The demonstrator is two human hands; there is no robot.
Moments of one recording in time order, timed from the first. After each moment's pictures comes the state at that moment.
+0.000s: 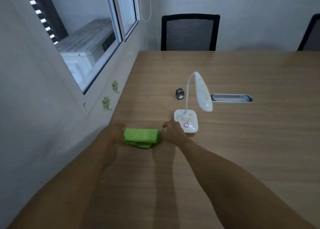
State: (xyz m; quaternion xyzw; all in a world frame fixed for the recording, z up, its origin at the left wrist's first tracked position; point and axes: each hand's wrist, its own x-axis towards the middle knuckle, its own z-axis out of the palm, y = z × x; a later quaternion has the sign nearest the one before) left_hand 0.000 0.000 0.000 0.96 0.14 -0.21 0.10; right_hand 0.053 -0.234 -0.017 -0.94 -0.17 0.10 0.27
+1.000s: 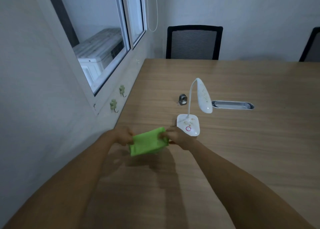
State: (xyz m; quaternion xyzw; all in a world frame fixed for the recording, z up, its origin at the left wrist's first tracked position) left_hand -0.022 -0.027 0.041 0.91 0.15 -0.27 0.26; right_hand 0.045 -0.246 0.000 -0.79 -0.12 0.31 0.51
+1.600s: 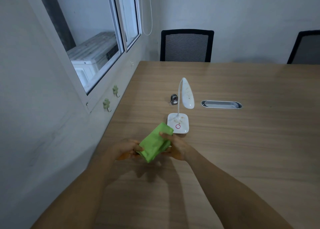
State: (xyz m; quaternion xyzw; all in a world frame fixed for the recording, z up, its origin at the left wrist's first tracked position) left_hand -0.057 -0.095 0.009 0.69 0.25 -0.26 0.63; right_hand 0.007 -0.292 -0.011 -0.53 0.02 0.42 0.73
